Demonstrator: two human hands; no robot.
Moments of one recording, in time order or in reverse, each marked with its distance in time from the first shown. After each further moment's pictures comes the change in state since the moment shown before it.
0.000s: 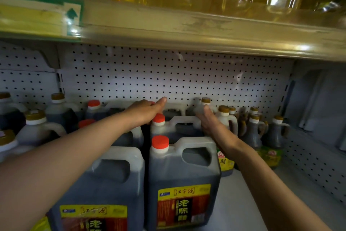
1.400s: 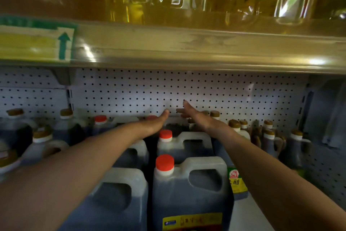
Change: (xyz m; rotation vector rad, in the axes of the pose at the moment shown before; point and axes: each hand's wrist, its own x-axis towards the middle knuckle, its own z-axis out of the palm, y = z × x) left_hand 0.019 0.009 0.005 -0.127 -0.078 -0.101; right_hand 0.127 -0.032 0.006 -0.365 -0.128 -0.015
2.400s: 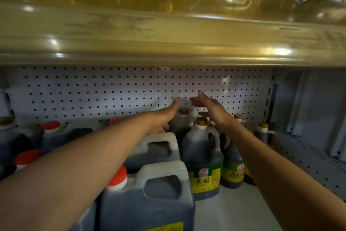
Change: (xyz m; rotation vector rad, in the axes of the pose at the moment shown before) left_hand 0.047 0.095 0.074 -0.063 -0.322 -0.053; right_hand -0.044 0.065 -0.095 0.163 0.386 -0.130
